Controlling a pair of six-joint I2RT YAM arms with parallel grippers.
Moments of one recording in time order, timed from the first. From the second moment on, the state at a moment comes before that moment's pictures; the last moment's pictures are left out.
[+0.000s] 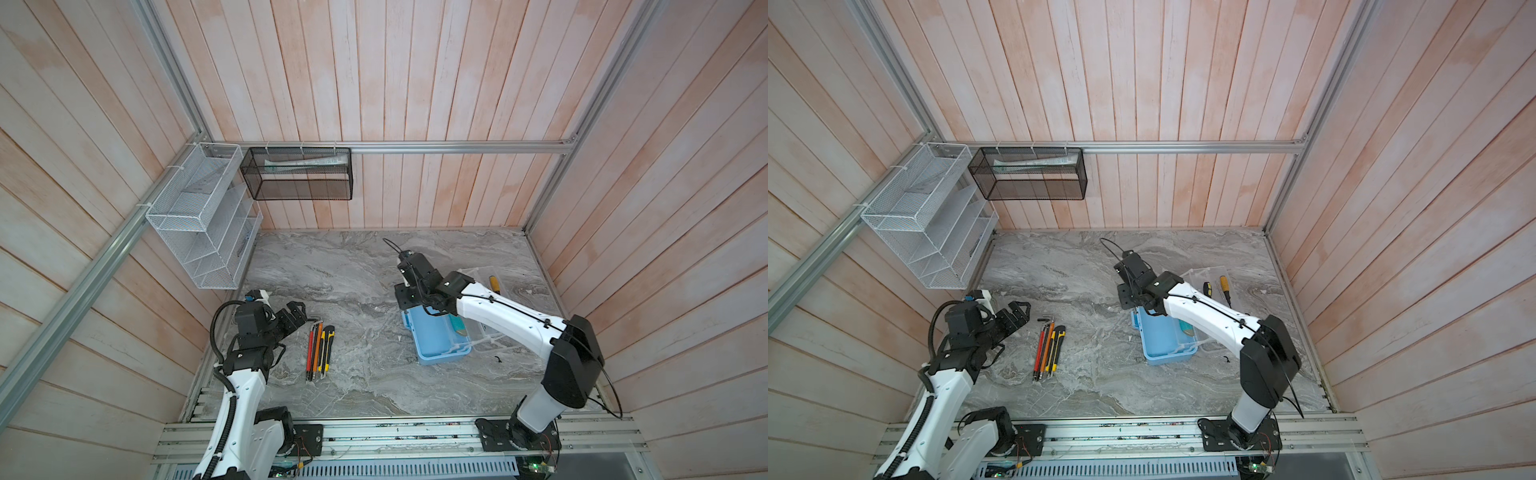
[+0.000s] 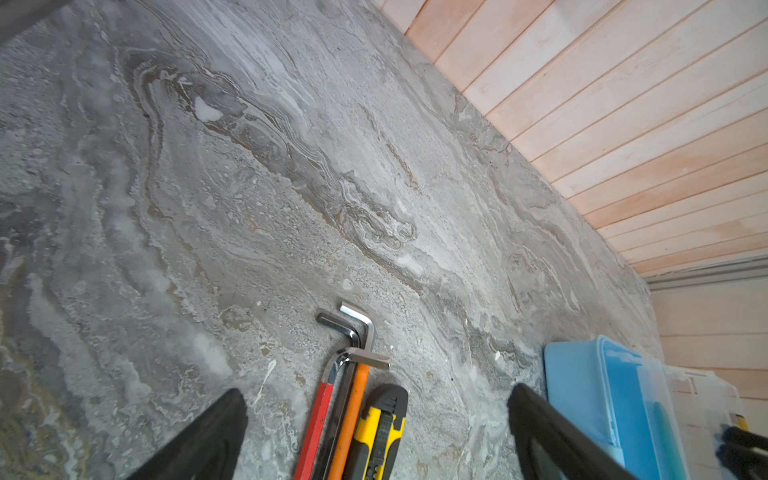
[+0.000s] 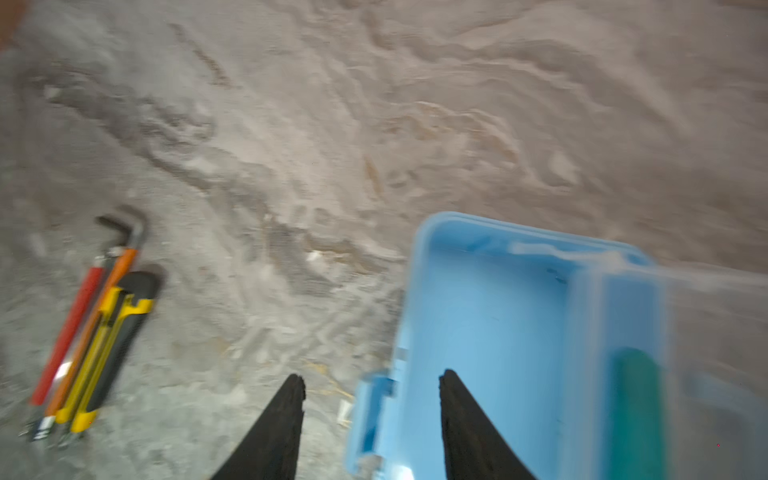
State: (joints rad) left arm 0.17 0.83 0.52 -0.31 0.26 -0.51; right arm 0.87 1.73 1.41 -0.58 0.13 0.42
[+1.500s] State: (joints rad) left arm 0.18 0.58 0.47 -0.37 0.05 -0.55; right arm 1.13 2.32 1.91 -0.79 0.10 0.30
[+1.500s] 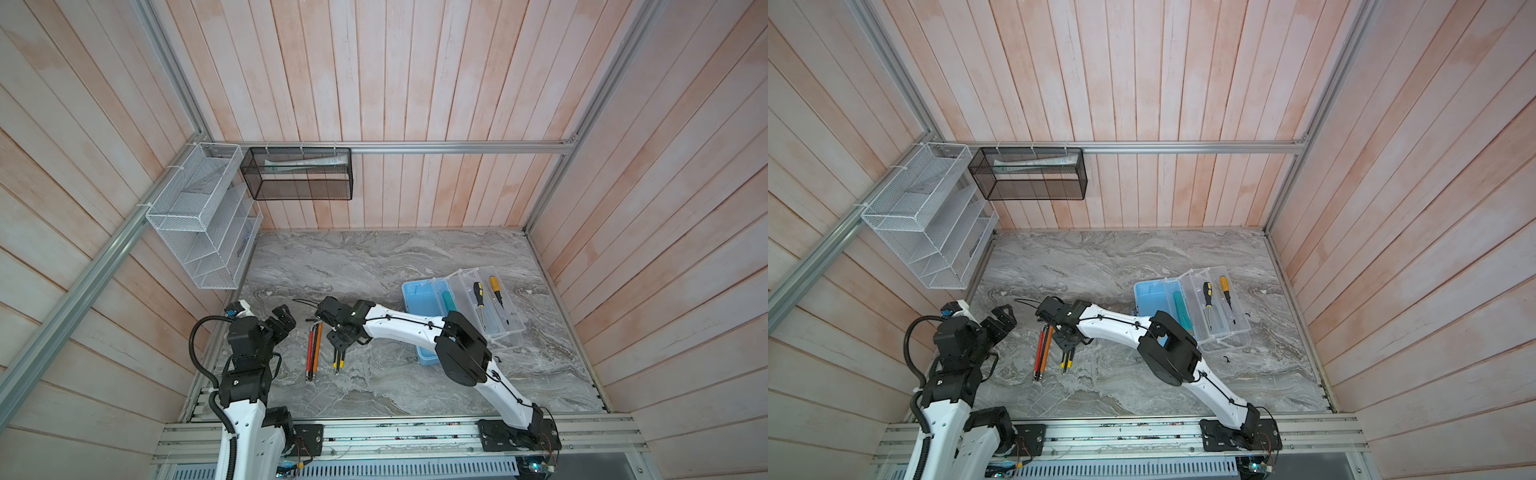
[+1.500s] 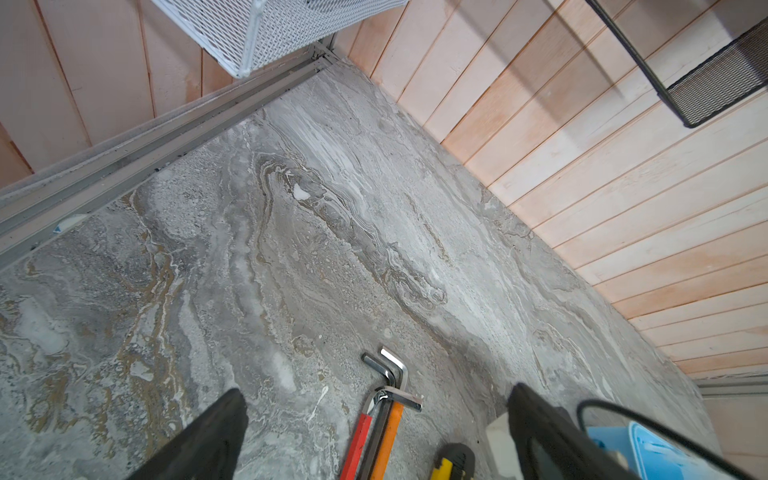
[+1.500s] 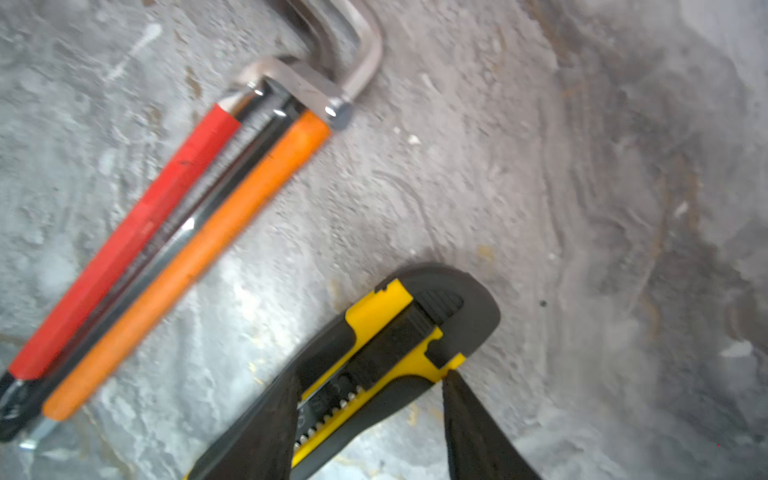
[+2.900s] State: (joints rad) left arm 0.18 0.63 0.44 -0.34 0.10 -0.55; right arm 1.13 2.45 2.11 -0.90 0.00 0.45
